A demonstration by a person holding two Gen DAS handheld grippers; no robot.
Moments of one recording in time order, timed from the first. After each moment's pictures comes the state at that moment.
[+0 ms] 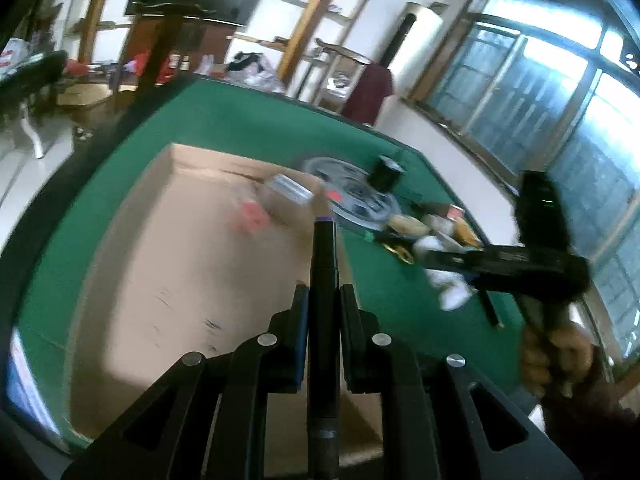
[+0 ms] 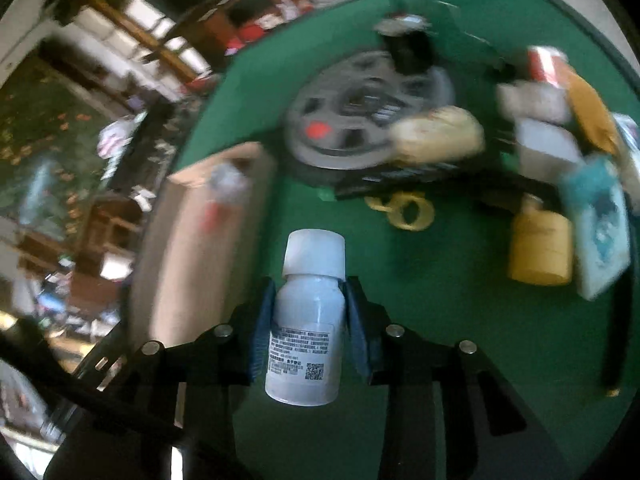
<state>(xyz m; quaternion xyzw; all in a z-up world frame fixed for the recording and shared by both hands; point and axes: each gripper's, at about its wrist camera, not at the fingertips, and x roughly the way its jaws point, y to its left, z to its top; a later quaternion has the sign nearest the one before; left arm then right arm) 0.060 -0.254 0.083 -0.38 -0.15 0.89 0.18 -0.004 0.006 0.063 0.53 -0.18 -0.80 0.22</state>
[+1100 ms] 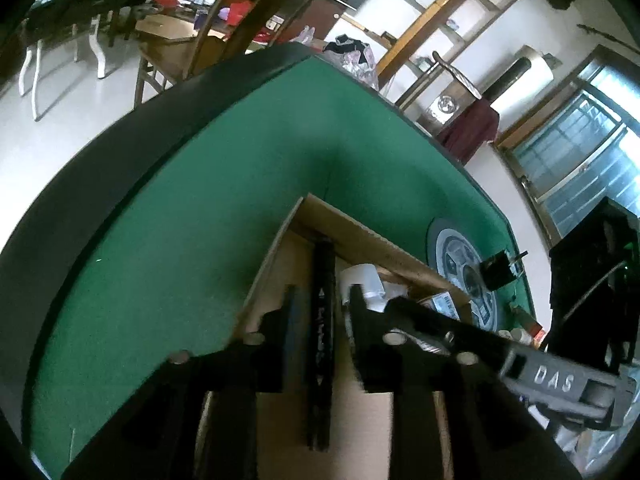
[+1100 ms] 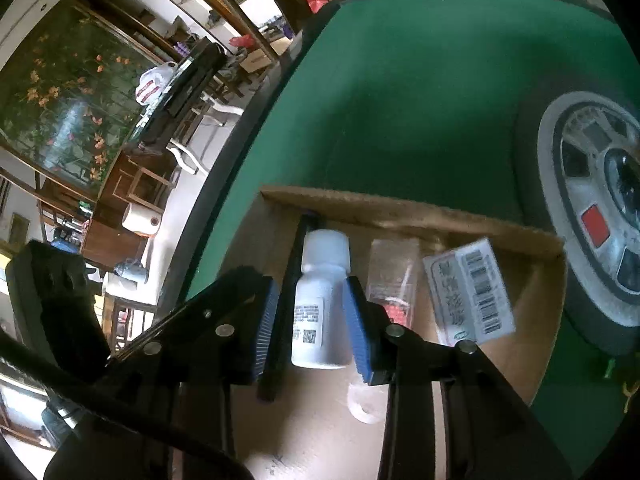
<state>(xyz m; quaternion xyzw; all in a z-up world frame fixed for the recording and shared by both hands) -0.063 -0.353 0.033 -0.43 -0.27 0.86 0.05 -0.095 -0.189 0.043 0.54 -0.12 -0.77 0.30</state>
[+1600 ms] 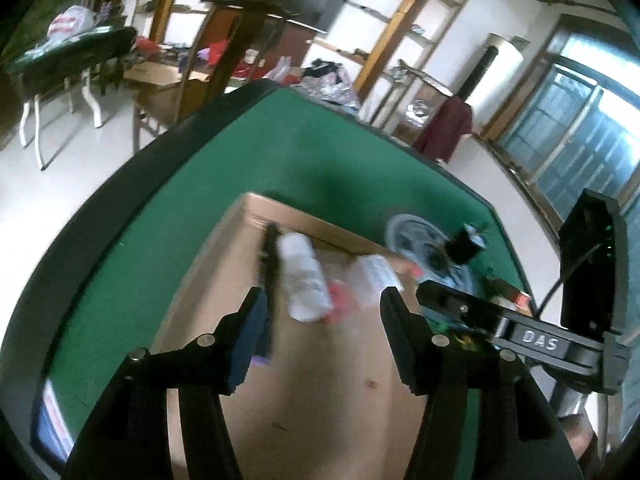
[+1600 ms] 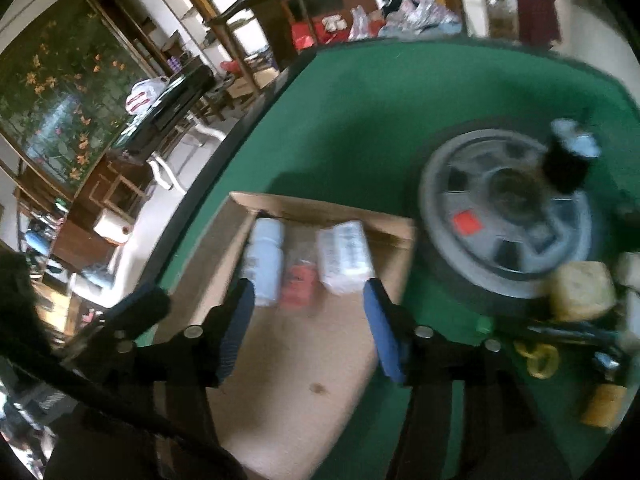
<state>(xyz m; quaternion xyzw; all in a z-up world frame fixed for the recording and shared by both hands) 0.005 -0.286 0.094 -0.39 -0.20 0.90 0.06 -0.041 -0.102 0.089 0.48 -0.07 -0.83 0.26</state>
